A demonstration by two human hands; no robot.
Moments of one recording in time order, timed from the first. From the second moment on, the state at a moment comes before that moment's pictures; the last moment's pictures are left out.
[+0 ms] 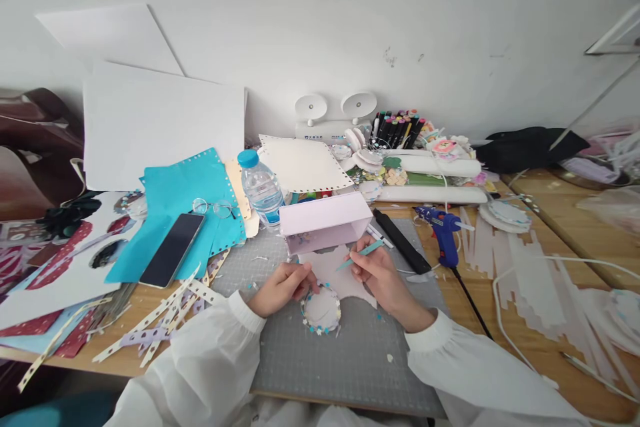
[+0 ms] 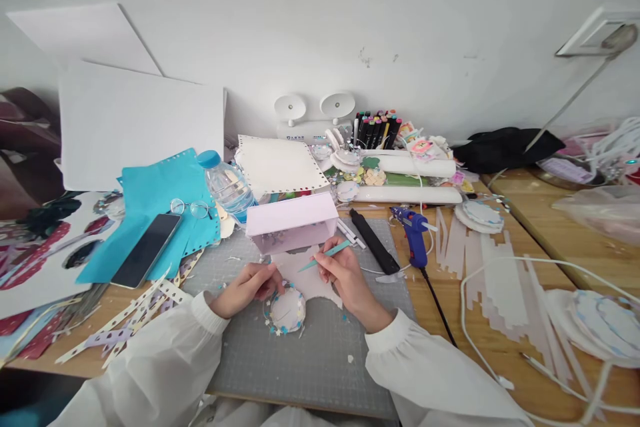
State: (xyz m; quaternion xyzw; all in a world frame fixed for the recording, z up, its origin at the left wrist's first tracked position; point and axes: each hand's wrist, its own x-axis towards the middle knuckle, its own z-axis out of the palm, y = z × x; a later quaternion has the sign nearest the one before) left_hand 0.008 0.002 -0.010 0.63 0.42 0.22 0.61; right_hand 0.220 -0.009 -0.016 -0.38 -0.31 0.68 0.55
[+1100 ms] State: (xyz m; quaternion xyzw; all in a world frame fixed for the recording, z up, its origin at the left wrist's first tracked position) left_hand -0.016 -0.059 -0.021 0.46 0.57 0.48 0.49; right_hand 0.238 -0.022 -0.004 -0.46 -0.40 0.56 0.56
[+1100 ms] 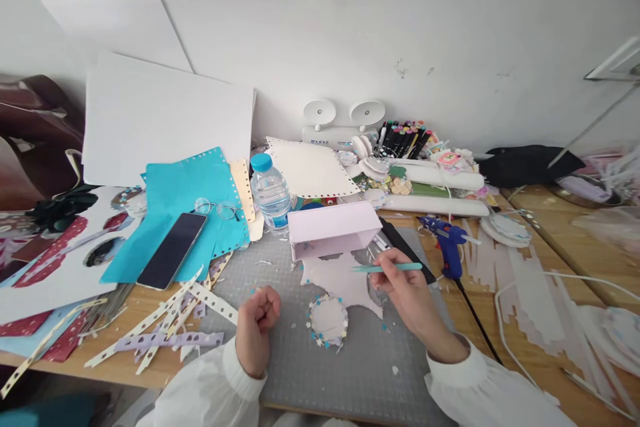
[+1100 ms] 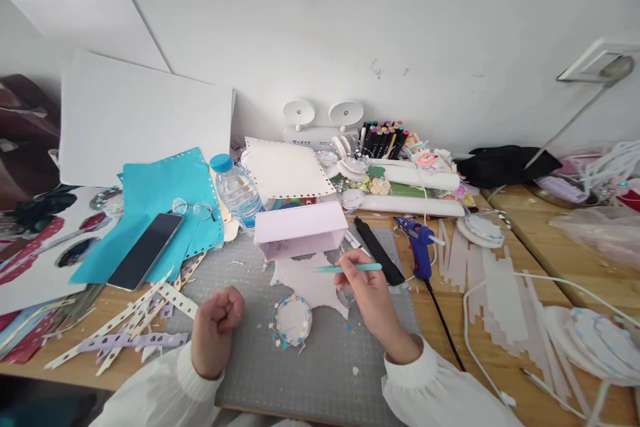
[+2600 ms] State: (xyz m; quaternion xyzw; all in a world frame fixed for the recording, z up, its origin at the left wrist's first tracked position) left_hand 0.007 -0.075 -0.025 0.80 0.35 0.41 0.25; right_hand 0.181 0.022 -0.035 -0.51 -0.67 0.27 0.47
